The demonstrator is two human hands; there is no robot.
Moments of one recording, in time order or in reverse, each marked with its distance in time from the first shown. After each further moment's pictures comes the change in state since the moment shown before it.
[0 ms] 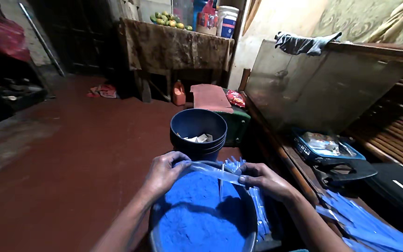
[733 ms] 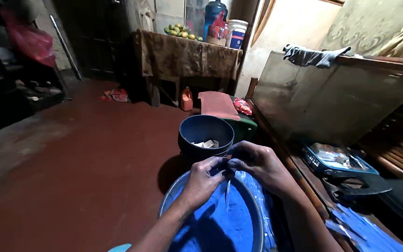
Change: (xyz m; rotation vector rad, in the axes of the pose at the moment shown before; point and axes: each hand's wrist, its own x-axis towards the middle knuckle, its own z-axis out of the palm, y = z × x) left_hand -0.003 0.042 0.049 -0.388 0.021 0.273; right_hand 0.027 -0.096 0.035 -0.389 0.179 -0.424
